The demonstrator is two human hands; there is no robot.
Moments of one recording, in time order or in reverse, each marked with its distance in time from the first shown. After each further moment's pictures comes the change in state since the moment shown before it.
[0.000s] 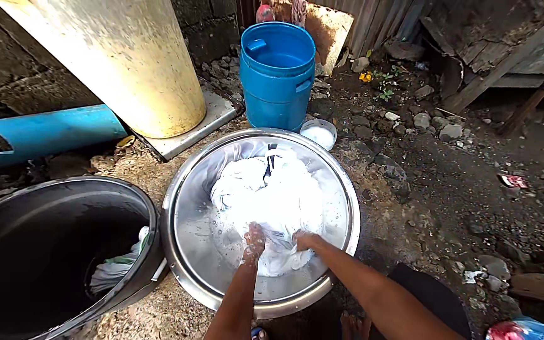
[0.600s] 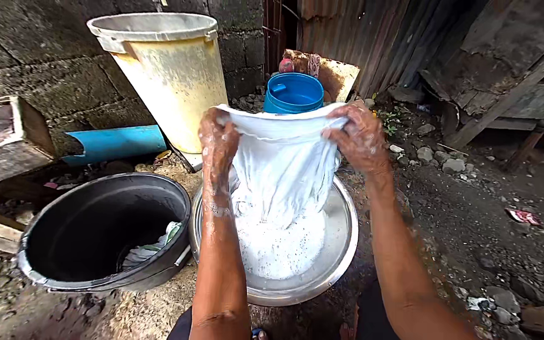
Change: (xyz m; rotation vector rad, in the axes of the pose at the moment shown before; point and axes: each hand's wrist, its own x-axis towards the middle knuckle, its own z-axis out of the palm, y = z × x) left_hand -0.175 0.070 -0.333 -0.769 0.873 0.542; right_hand -0.287 -0.074 -0.228 0.145 1.591 -0.841
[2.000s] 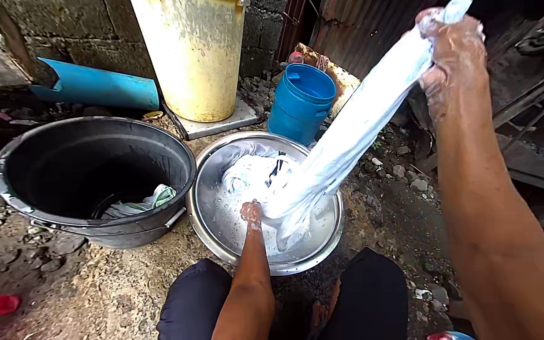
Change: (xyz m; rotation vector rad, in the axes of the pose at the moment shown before) left_hand -0.172 -0.232 0.131 0.118 -0.214 -0.930; right_hand 0.124 -0.071 -0.048 0.243 0.244 0.581
